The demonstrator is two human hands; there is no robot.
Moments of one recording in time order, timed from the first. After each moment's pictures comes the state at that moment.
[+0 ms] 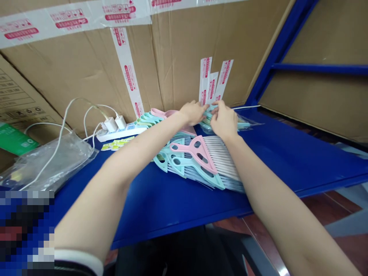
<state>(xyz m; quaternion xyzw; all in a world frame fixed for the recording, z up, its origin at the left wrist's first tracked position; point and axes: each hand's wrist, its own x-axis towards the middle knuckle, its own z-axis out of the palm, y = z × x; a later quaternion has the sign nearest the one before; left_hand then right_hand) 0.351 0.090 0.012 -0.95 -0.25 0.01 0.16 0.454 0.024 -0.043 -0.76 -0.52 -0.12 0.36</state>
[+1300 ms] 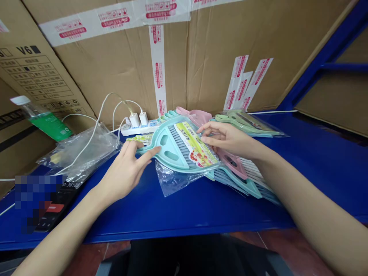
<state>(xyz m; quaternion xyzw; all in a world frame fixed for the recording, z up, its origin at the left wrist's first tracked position) 0.072 -0.009 -0.027 -0.90 -0.26 -0.22 0.27 0.380 -0.005 -0.023 -0.50 -0.72 0.34 0.36</state>
